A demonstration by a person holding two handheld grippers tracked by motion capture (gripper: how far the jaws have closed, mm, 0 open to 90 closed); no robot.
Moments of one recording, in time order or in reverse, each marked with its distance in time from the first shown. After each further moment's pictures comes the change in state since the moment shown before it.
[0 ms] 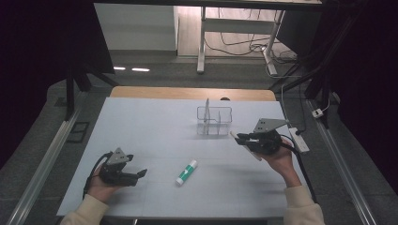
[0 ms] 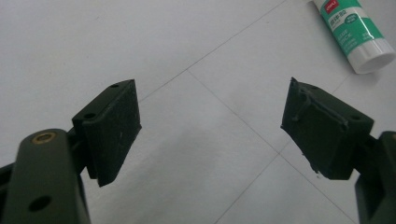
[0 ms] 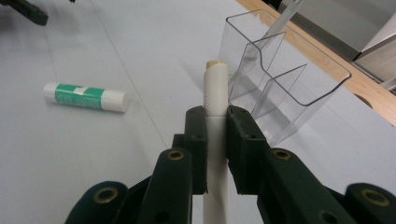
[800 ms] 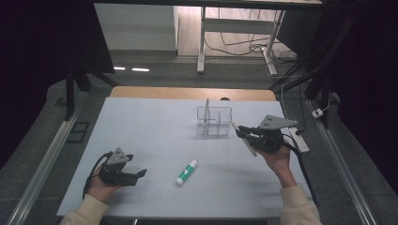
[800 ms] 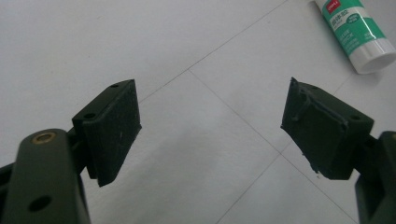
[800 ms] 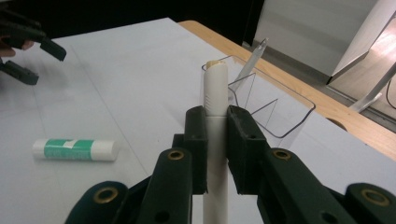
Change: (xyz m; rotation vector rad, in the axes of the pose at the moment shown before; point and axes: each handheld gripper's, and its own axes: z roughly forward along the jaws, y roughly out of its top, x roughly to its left) left arm 0.001 0.000 0.000 0.001 0.003 0.001; right arm 0.002 0.005 -0.006 -0.174 -0.084 0.085
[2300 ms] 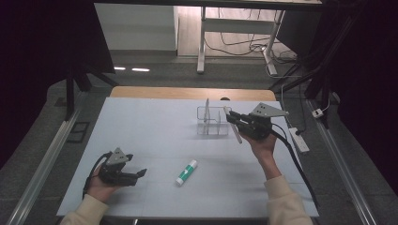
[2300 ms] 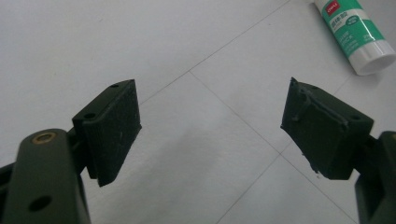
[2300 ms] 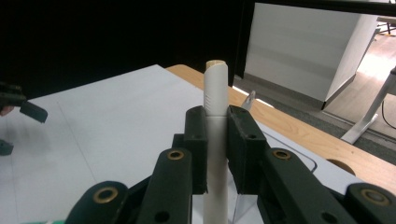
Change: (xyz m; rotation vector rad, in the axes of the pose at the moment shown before) left arm -0.001 0.000 -0.001 -0.007 0.006 0.001; right arm -0.009 0.022 0.036 -0.151 -0.034 0.076
